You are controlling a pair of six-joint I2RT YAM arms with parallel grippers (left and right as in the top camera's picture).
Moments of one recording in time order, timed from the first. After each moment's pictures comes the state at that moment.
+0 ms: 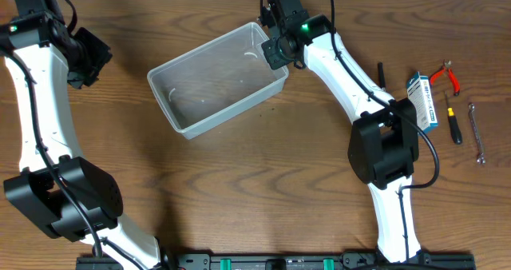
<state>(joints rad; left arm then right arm) 0.32 1.87 1.86 -1.18 0.13 -0.61 0.45 2.31 2.08 -0.85 -0.01 -0.01</state>
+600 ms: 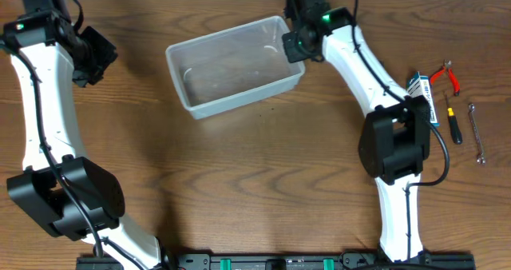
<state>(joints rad) 0.29 1.87 1.86 -1.18 0.13 -0.58 0.34 2.31 2.09 -0.91 -0.01 0.09</state>
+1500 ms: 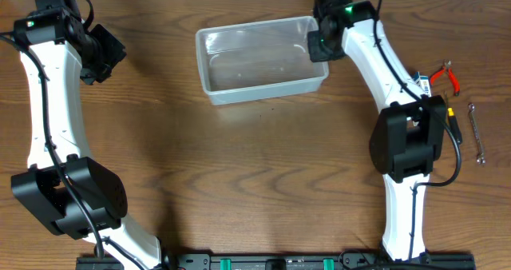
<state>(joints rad) 0.25 1.87 1.86 -1.18 0.13 -0.58 0.26 2.30 2.10 -1.05 0.09 0.16</state>
